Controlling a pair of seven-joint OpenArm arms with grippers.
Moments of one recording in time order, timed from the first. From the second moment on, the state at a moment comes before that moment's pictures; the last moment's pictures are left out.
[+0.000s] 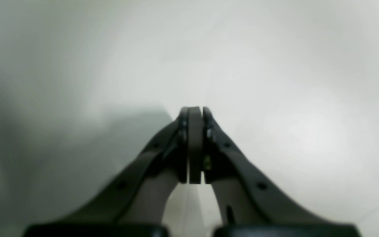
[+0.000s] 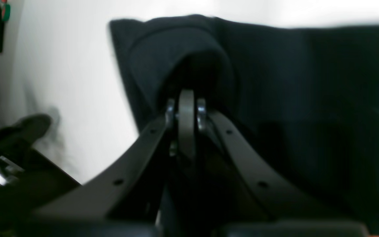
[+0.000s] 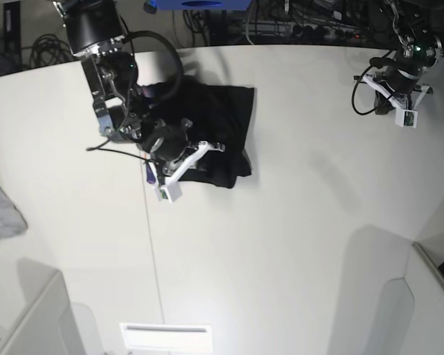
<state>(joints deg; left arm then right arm) 25.7 -10.7 -35.6 99.3 -17.2 -32.8 40.7 0.1 7.4 -18.7 95.6 42.4 -7.3 -51.3</state>
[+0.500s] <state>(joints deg) 25.8 -10.9 -36.1 99.3 -17.2 -32.8 40.7 4.3 8.1 -28.0 100.6 43.3 -14.9 -51.4</state>
